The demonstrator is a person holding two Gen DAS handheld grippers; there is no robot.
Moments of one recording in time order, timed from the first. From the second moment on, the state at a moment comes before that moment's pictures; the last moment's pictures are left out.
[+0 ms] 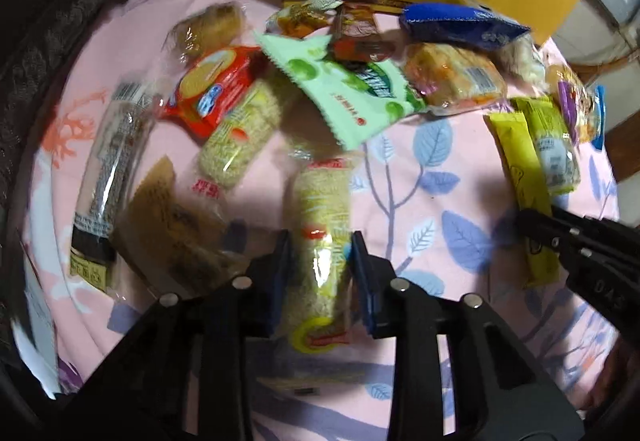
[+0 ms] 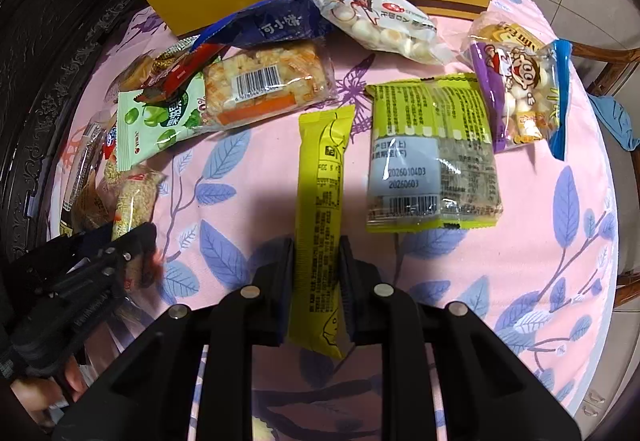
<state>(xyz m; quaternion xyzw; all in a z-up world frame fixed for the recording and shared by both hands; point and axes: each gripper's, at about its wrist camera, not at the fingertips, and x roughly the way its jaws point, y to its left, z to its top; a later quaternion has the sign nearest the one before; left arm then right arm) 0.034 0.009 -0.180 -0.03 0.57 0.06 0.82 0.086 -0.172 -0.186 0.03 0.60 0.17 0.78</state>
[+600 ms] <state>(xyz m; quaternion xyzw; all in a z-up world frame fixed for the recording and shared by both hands) 0.031 0.011 -0.166 -0.08 0.56 0.01 0.82 0.080 -0.170 -0.164 0.03 0.57 0.18 0.80</state>
